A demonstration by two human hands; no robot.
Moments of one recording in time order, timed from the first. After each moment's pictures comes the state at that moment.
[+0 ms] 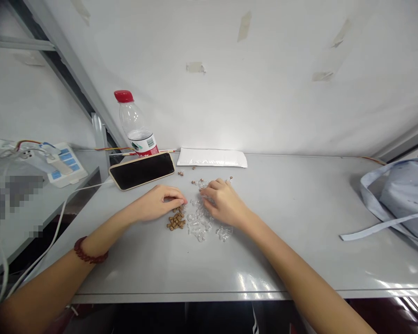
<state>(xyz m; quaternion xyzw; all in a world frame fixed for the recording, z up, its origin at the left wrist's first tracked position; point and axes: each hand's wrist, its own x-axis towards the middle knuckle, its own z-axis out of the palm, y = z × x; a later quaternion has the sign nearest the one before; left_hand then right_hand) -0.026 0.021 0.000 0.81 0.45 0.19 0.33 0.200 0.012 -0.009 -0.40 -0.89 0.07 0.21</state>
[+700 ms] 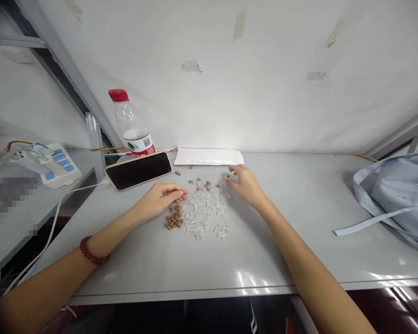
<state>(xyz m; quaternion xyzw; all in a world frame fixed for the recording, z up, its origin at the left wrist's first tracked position) -0.012 0.019 -0.009 0.66 0.51 0.28 0.48 0.247 0.042 -0.004 -0.63 -0.71 0.16 0.29</state>
